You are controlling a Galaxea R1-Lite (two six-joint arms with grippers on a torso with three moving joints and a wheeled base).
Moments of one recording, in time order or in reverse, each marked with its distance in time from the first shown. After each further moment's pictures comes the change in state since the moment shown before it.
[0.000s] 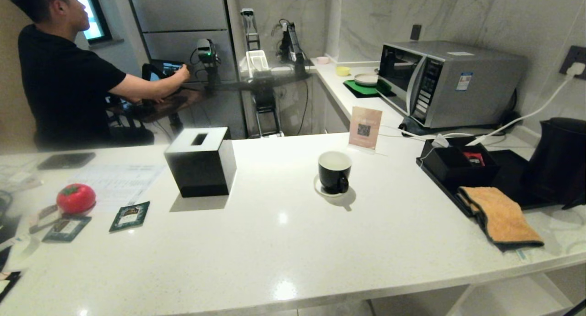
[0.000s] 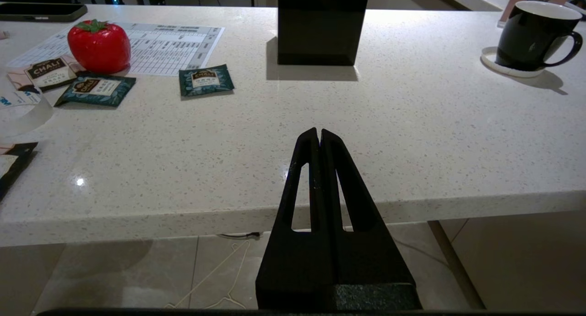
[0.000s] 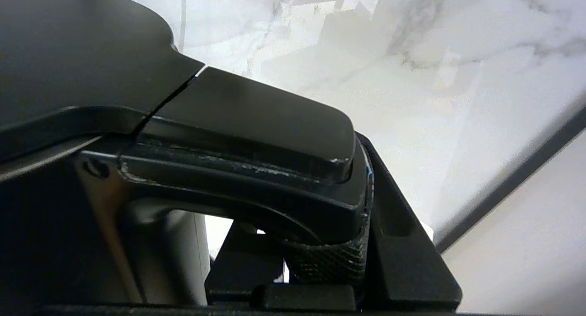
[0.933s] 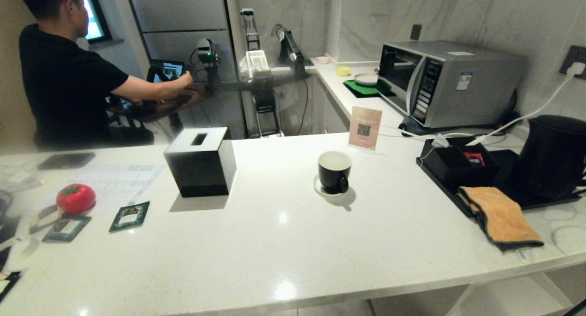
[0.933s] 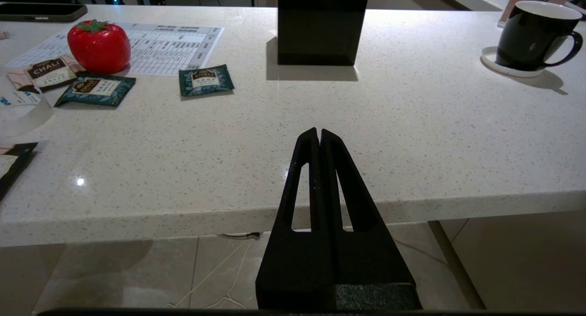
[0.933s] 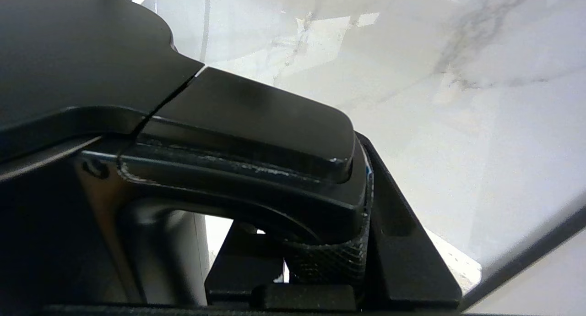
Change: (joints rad) left arm 0.000 0.000 0.000 0.000 0.000 0.000; right arm 0.033 0.123 -0.160 -0.005 -0.003 -0.003
